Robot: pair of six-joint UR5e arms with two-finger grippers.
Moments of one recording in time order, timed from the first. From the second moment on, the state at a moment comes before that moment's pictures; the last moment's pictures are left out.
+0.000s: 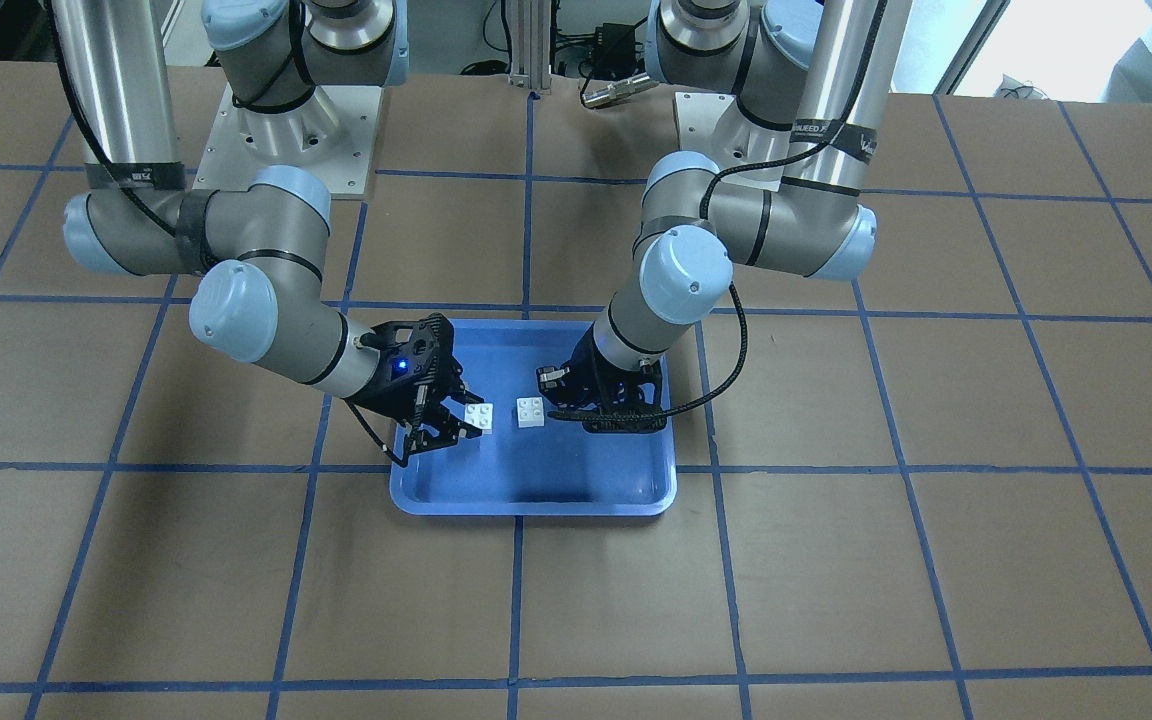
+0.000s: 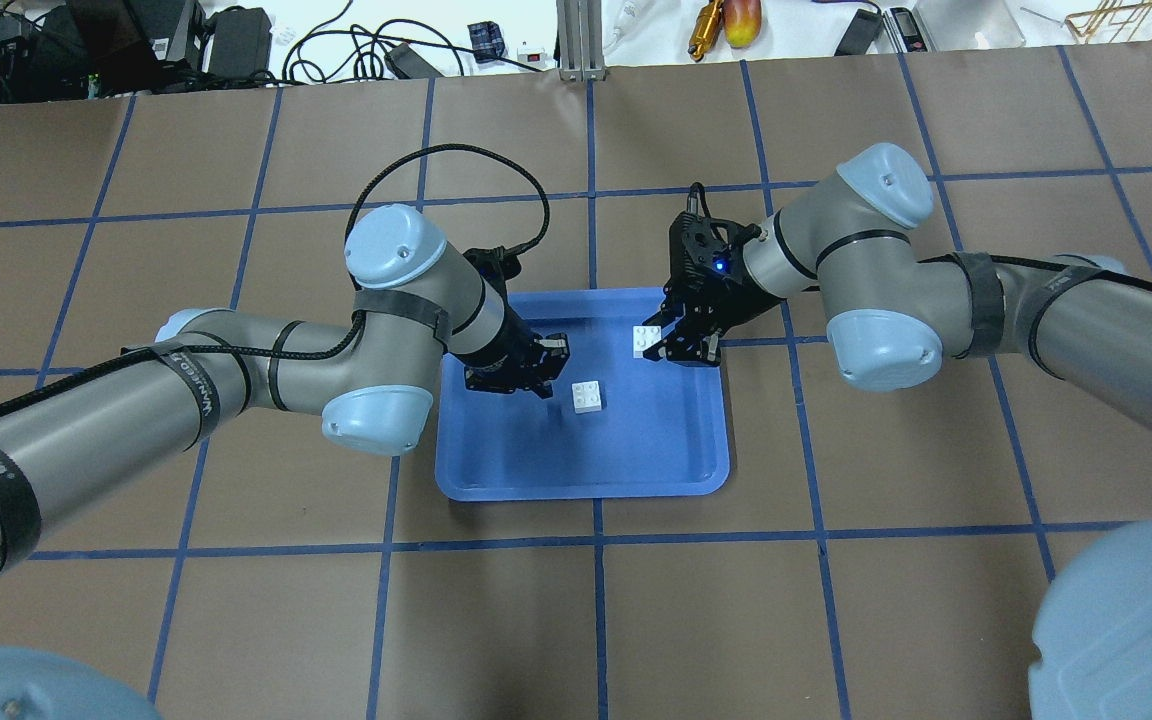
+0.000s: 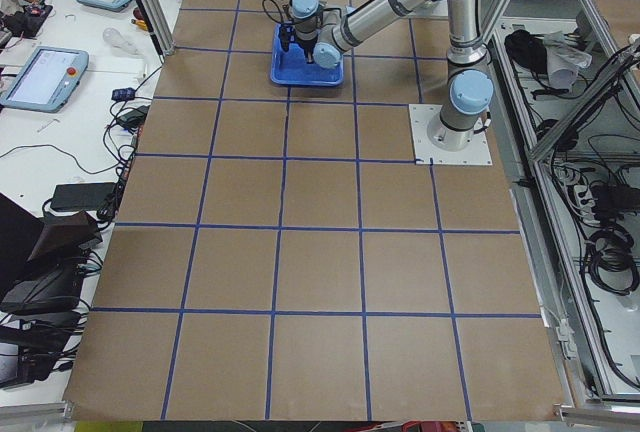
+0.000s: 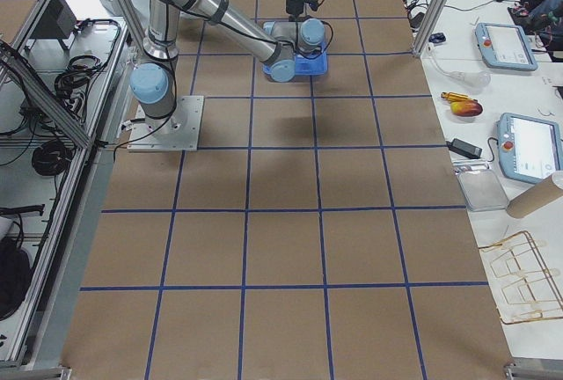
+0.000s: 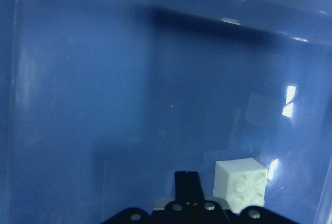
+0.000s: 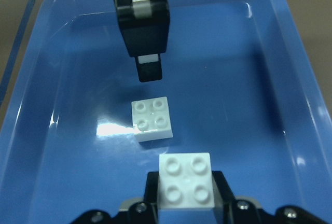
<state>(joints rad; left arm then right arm) -1.78 -1.95 -2.00 -0.72 1.26 -0.36 1.62 -1.18 2.00 -2.36 -0.94 -1.50</state>
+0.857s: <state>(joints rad) -1.79 -1.96 -2.00 -0.72 1.26 -0.37 1.64 -1.13 2.04 -2.43 -0.94 -1.49</state>
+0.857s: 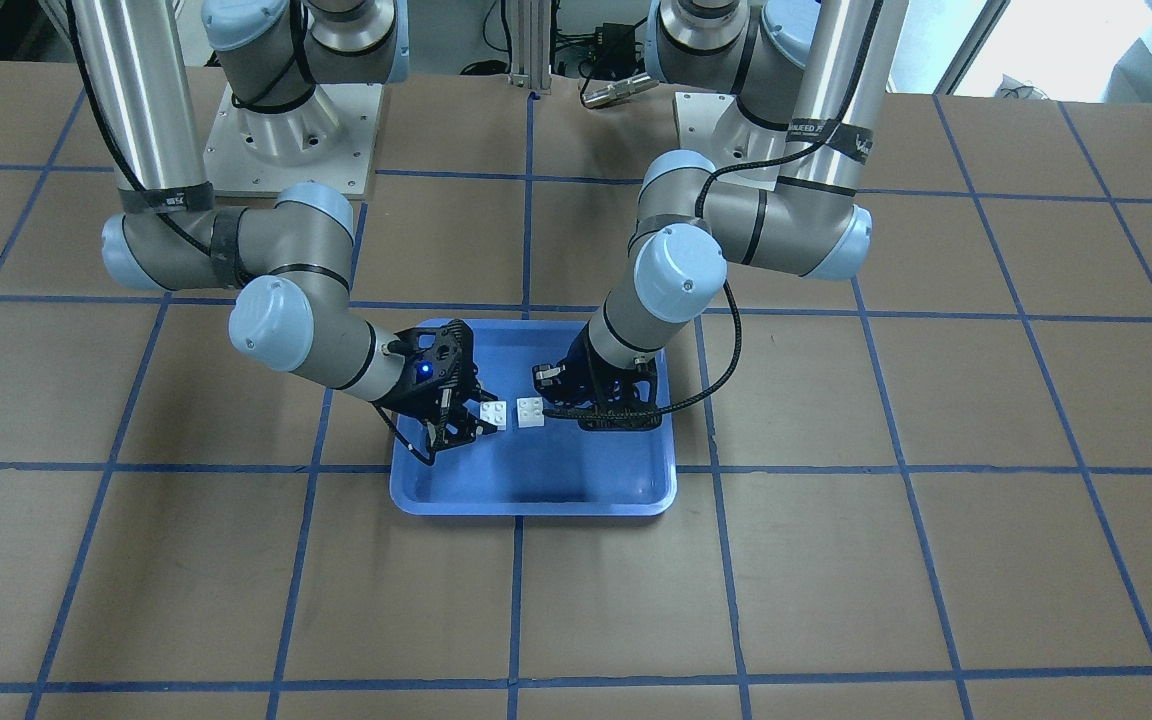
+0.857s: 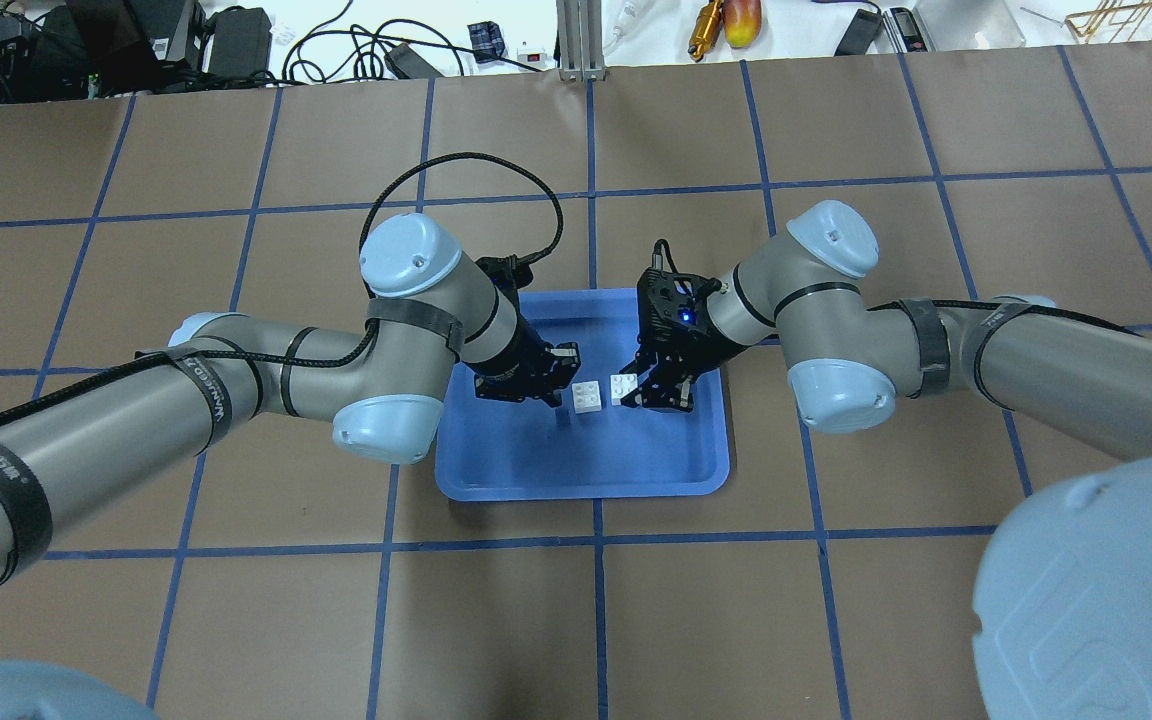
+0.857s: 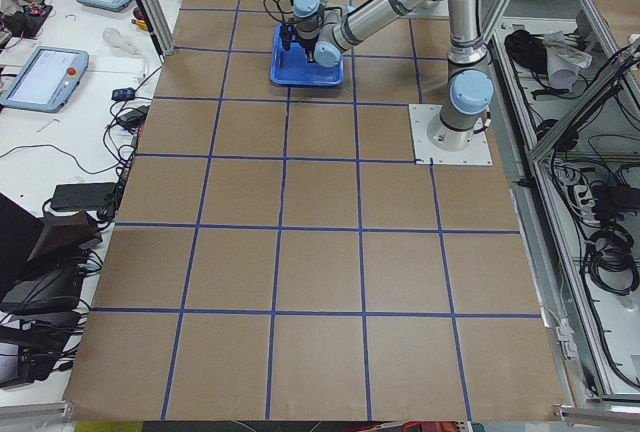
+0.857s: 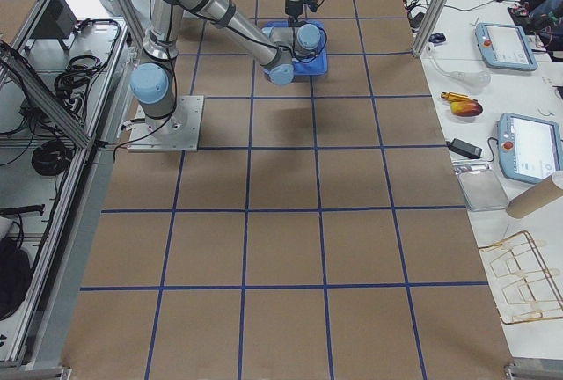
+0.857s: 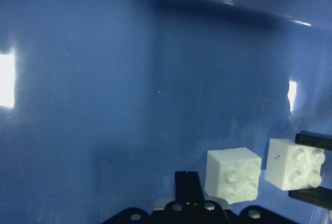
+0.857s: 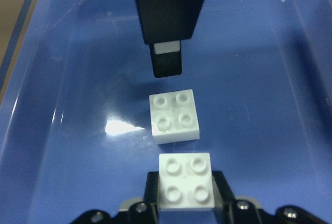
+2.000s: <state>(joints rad) -1.79 -1.96 -2.01 -0.72 1.26 -0.37 1.64 -1.13 2.05 -2.48 -0.93 -1.49</state>
